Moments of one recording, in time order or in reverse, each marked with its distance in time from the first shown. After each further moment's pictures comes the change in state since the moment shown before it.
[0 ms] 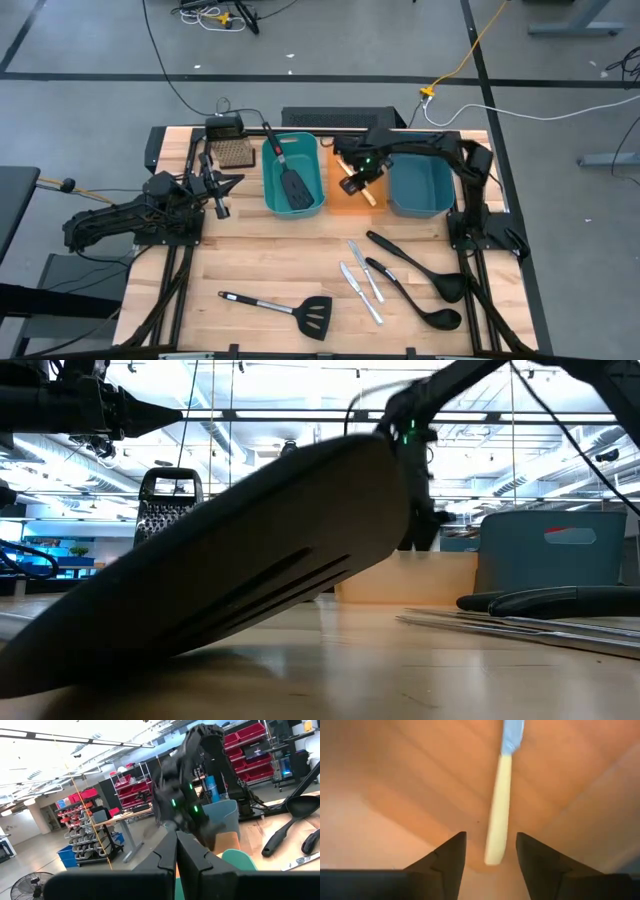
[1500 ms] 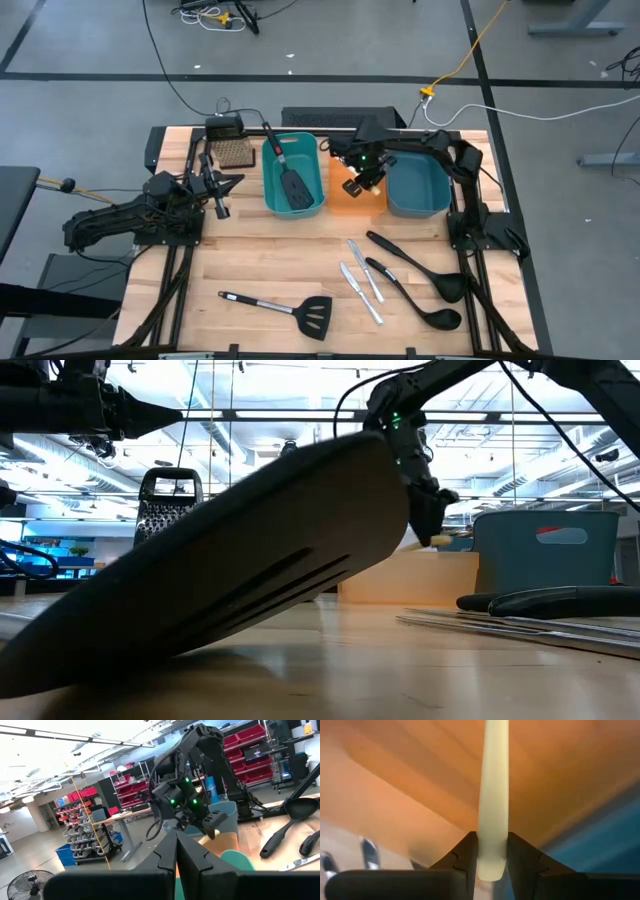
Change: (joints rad) left arm 0.000 0.000 0.000 -0.002 0.000 -0.018; right arm 0.009 0.099 0.158 -0.271 -0.005 -0.021
